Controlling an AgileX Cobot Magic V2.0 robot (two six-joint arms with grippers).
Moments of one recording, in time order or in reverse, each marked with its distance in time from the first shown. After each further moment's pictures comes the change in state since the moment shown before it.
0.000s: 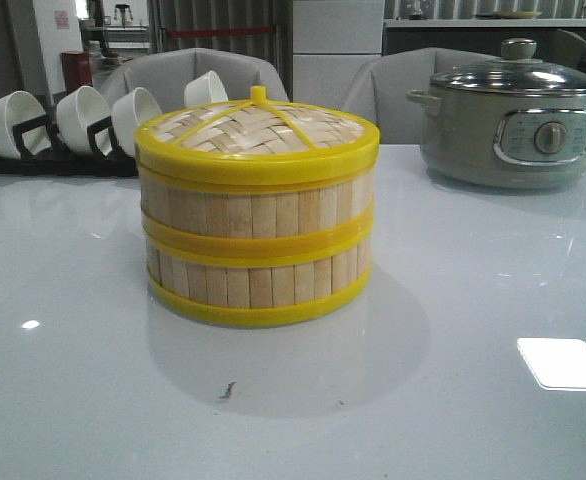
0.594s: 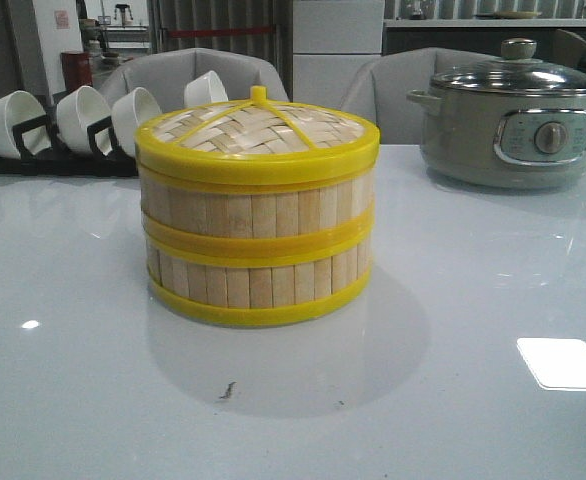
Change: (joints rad) left arm 0.000 0.000 0.000 0.000 0.000 0.000; right arm 0.000 -0.087 0.226 0.000 -0.078 0.000
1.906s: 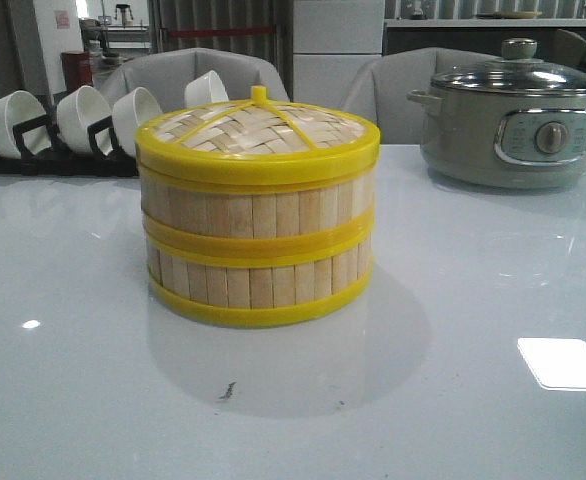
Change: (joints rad) left arm 0.000 0.000 0.000 0.000 0.000 0.000; right arm 0.000 0.000 0.000 0.000 -0.005 0.000
